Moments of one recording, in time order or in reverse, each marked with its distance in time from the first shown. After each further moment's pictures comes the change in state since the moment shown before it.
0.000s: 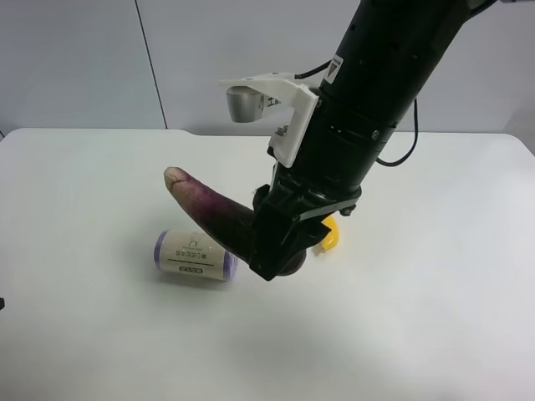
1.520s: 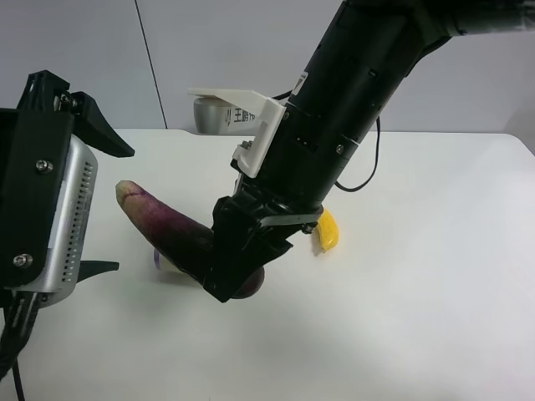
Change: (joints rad) left arm -0.233 0.309 -0.006 0.188 -0.374 0.240; right arm 0.000 0.071 0.000 0.214 0.002 -0.132
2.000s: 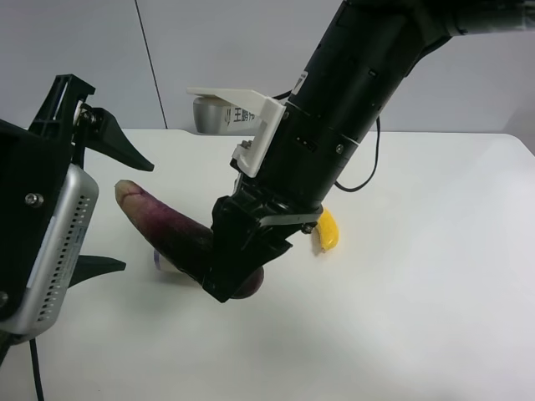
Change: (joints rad) left arm 0.000 0.006 0.000 -0.099 -0.017 0.246; right arm 0.000 0.000 0.000 0.003 0.000 -0.001
